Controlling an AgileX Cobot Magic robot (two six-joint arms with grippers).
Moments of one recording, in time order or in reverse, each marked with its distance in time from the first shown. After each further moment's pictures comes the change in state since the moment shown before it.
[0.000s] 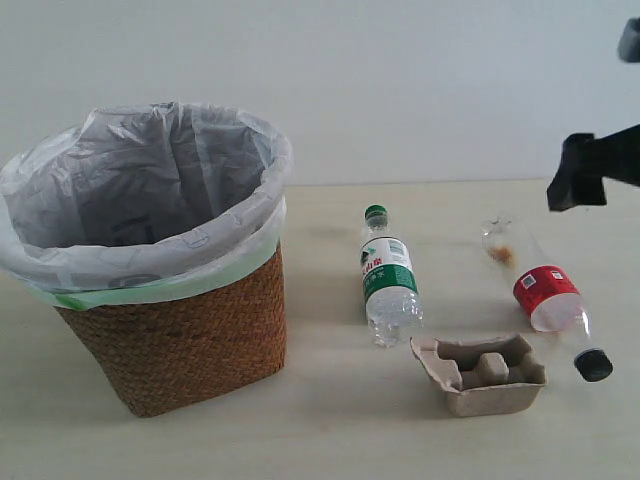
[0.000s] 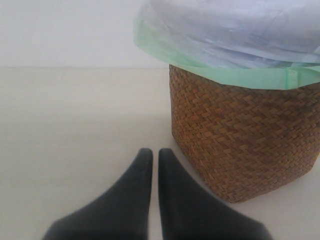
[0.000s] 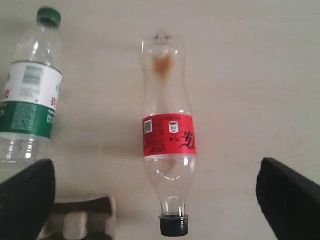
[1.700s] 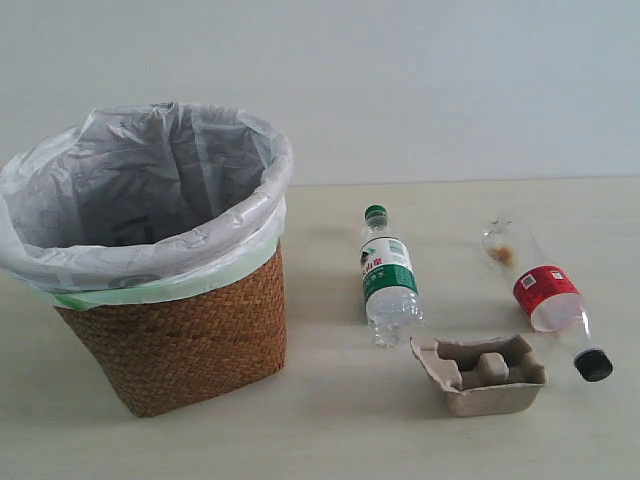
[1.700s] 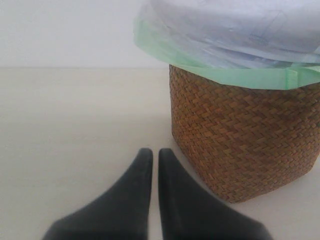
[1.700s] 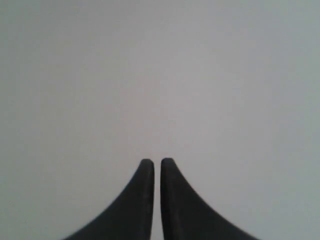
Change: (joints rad) left arm 0.000 0.000 0.000 0.000 0.000 0.000; right arm 0.000 -1.387 1.041 -0.171 -1.240 0.193
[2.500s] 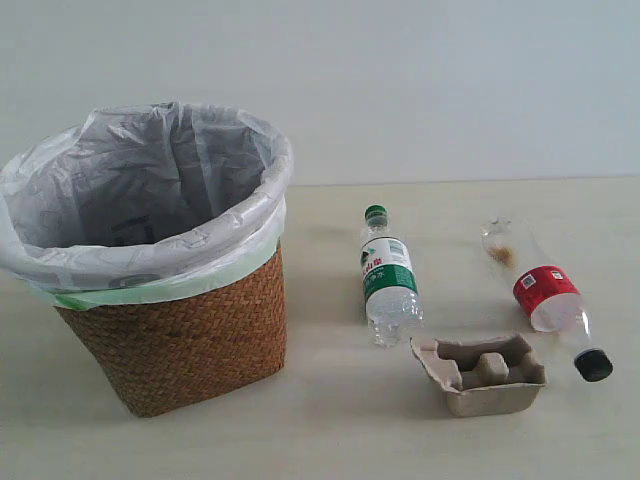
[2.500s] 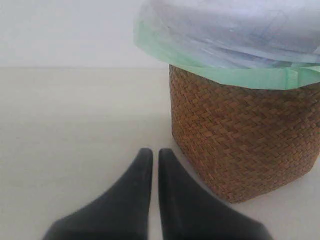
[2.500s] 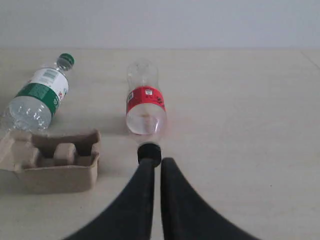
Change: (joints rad) left arm 0.000 0.000 0.000 0.000 0.000 0.000; right arm 0.000 0.001 0.000 0.004 0.939 -0.057
